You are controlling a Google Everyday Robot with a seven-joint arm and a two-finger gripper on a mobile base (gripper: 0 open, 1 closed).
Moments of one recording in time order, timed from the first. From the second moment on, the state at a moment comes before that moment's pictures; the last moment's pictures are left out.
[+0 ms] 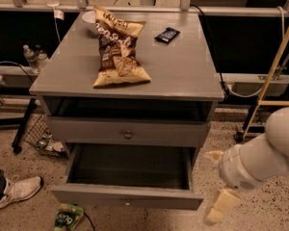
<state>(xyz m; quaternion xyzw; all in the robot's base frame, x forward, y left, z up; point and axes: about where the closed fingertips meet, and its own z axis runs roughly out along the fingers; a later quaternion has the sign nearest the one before) 0.374 -0.163 0.700 -0.61 0.76 0.17 0.18</state>
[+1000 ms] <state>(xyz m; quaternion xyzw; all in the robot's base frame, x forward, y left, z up) 0.359 -0.073 0.547 -0.61 0.71 0.31 0.19</state>
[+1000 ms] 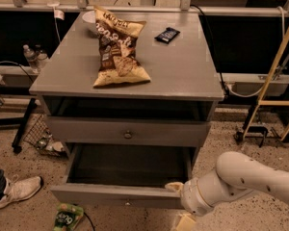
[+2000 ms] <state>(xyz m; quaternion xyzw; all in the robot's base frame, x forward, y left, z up) 0.363 -0.072 0.517 -0.61 0.69 0.33 0.19</state>
